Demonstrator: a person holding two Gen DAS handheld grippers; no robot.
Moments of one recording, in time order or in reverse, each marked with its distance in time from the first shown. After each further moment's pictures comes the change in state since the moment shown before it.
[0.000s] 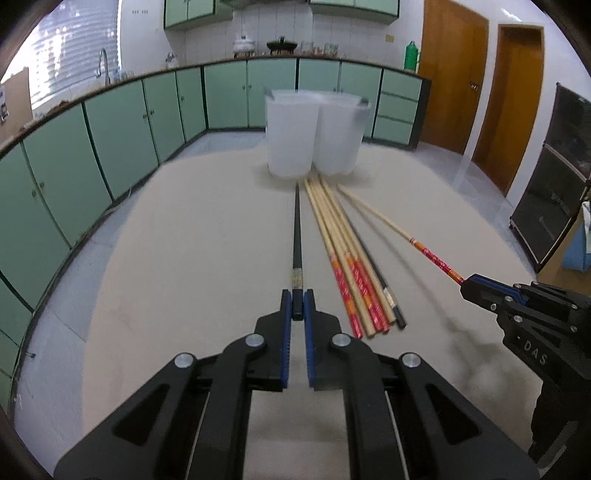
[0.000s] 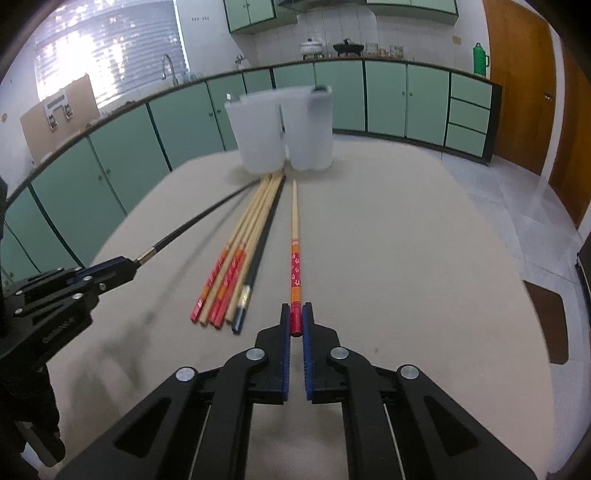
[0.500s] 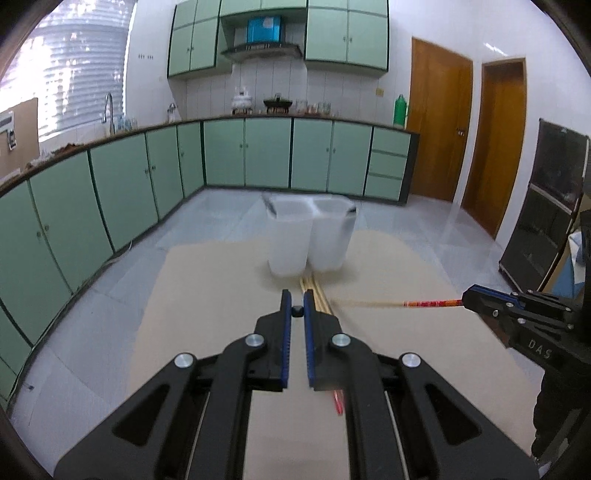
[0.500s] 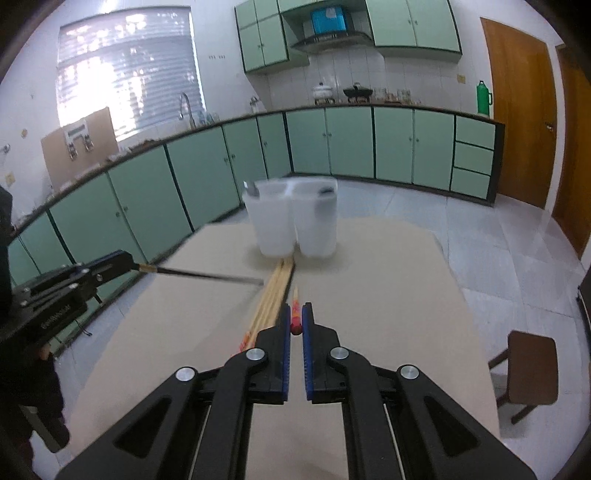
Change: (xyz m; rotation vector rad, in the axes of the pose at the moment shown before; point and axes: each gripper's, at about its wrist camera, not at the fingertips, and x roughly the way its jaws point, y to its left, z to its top) left arm -0.063 0.005 0.069 0.003 -0.223 -0.028; right arm -0.065 -0.003 0.075 -0.021 -0.162 0.057
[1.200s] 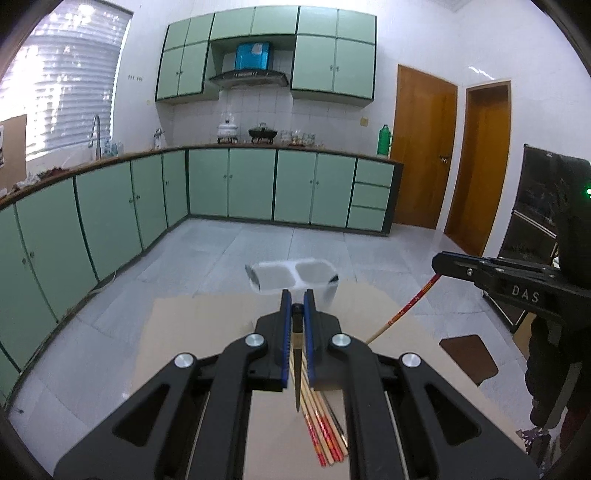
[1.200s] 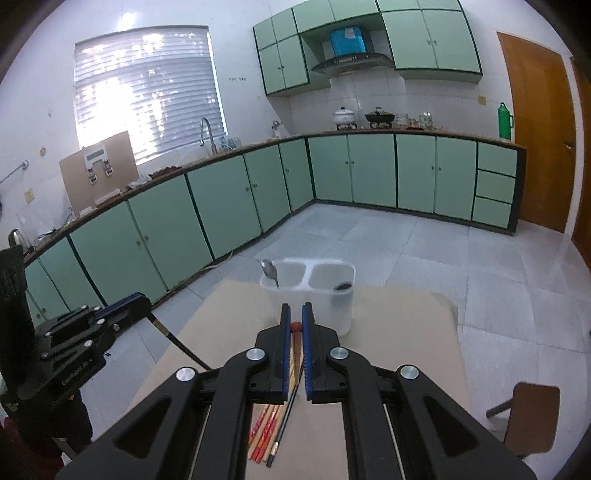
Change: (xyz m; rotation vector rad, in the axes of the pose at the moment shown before) left arm -0.005 -0.007 0.069 0.003 -0.113 -0.076; right arm -0.004 -0.008 0.107 -0.044 -0.076 0.089
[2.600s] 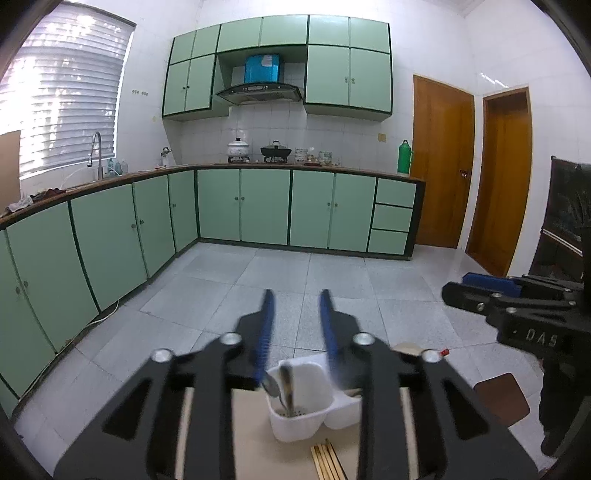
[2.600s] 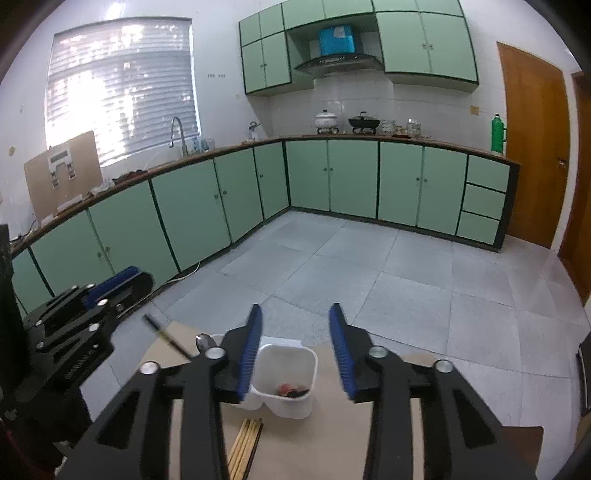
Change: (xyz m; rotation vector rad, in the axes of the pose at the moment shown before) left arm 0.140 0.030 0.078 -0.001 -0.068 0.061; right arm 0.108 -0.039 0.075 -0.019 -0.005 -0.132
